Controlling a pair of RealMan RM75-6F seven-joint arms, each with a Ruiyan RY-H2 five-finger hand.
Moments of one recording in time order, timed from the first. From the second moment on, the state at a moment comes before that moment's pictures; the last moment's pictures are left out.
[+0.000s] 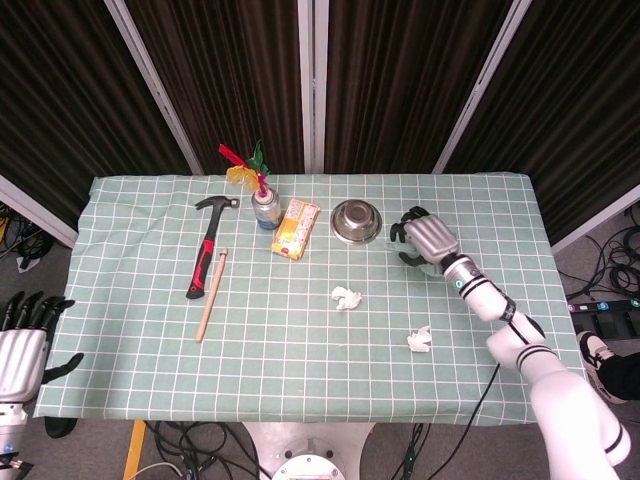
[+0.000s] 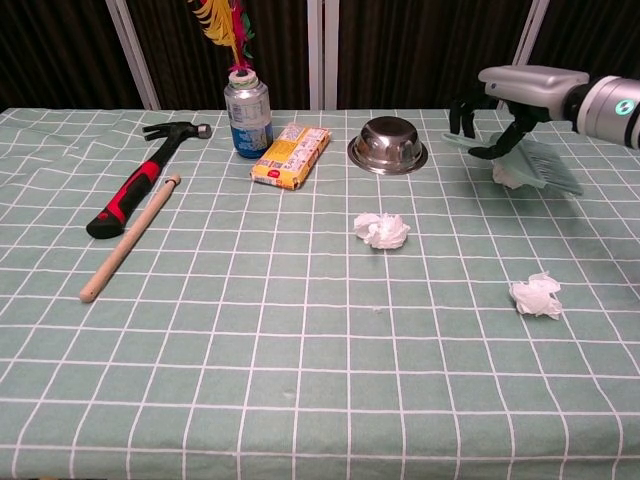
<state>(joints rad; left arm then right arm) -0.05 -1.13 -0.04 -1.67 1.49 1.53 0.17 0.92 -1.79 0.01 -0.40 -1.66 0.84 0.75</state>
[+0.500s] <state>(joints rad) -0.05 -1.11 -0.04 -1.70 1.49 1.53 0.20 0.94 -1.94 -0.06 -0.28 -1.70 0.98 1.14</state>
